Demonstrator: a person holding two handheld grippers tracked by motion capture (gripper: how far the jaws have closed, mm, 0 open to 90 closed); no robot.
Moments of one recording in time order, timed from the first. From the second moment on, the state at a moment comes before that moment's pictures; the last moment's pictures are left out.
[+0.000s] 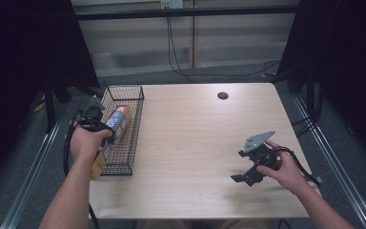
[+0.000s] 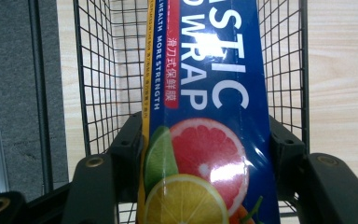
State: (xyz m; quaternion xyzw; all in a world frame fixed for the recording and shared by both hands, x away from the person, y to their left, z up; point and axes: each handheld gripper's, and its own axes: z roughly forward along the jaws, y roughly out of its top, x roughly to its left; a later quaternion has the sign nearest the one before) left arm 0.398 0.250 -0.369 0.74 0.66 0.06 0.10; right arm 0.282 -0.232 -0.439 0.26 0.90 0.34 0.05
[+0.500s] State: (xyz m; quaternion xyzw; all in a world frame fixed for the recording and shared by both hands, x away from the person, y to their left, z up) left arm 0.400 0.250 -0.381 0.72 0.68 0.06 0.09; right arm 0.283 -0.230 -0.442 0.27 0.90 0.35 0.04
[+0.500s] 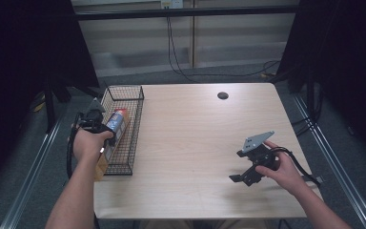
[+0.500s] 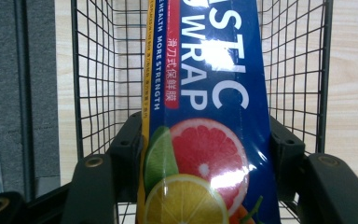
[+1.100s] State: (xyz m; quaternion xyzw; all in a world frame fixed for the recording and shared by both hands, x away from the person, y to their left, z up) left arm 0.399 0.245 -0.391 0.71 0.70 0.06 0.10; right arm 0.277 -0.223 -0.449 0.26 0.90 0.34 0.04
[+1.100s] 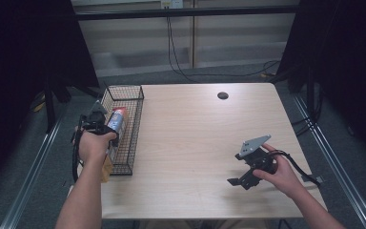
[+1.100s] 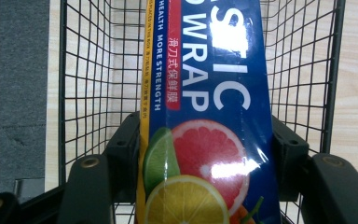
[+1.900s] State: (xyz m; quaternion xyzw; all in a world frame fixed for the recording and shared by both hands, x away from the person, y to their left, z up) left arm 0.381 0.247 -0.355 0.74 0.64 0.08 0.19; right arm 0.277 -0.221 -0.452 0.26 0.90 0.34 0.05
